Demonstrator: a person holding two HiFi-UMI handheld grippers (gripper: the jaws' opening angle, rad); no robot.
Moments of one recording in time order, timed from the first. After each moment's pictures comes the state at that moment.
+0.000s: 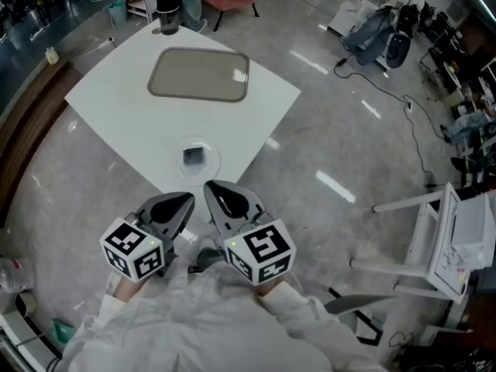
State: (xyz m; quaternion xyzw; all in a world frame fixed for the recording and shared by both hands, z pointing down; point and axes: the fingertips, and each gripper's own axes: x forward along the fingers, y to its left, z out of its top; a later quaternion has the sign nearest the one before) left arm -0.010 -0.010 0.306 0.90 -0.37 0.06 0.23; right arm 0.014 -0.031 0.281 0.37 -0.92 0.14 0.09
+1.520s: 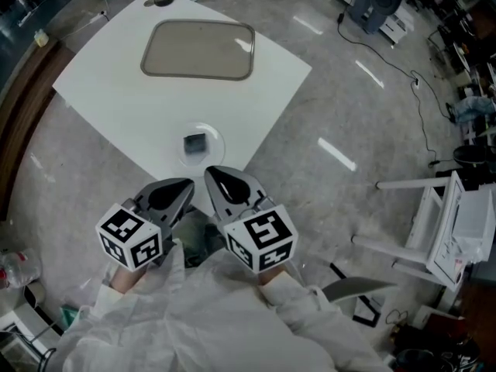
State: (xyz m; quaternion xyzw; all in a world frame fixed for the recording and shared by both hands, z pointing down) left arm 0.000 -0.044 0.335 0.89 -0.35 0.09 0.29; right arm 0.025 -0.068 0.319 0.38 -0.90 0.19 0.12
